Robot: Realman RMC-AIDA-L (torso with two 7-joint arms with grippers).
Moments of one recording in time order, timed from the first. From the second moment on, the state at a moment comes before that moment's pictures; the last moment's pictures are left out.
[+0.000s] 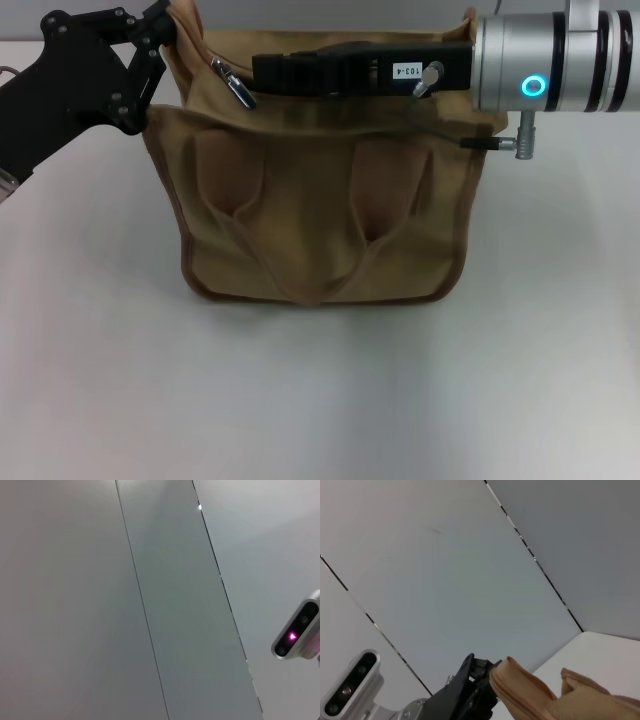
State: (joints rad) left arm -0.49 -2.07 0.54 0.47 1.52 1.70 -0.71; right arm 0.82 2.08 -1.20 -0.63 -1.52 -1.30 1.94
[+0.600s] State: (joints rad) left arm -0.49 -2.07 0.54 0.47 1.51 1.72 -0.71; right arm 0.86 2.08 -1.22 -0.61 -1.52 -1.28 1.98
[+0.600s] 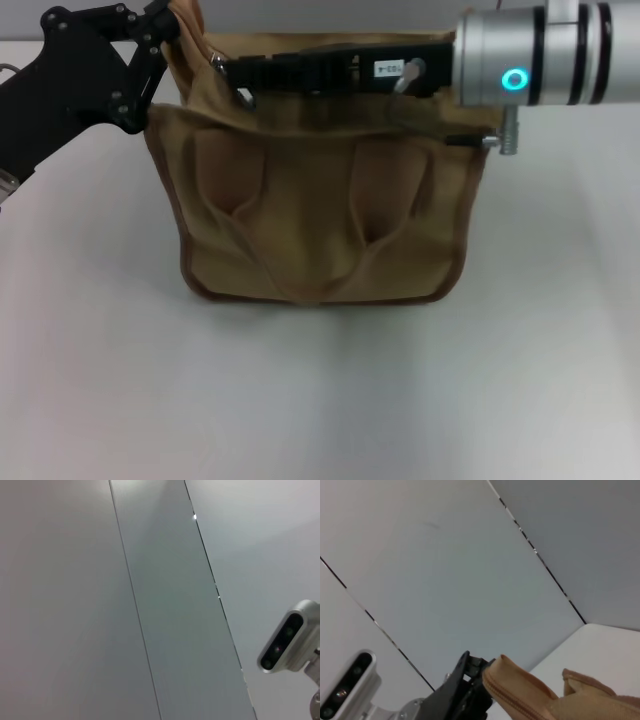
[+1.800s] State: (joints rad) left arm -0.48 -2.07 0.54 0.46 1.51 1.72 -0.71; right arm 0.80 2.08 -1.27 -0.68 -1.54 -1.29 1.97
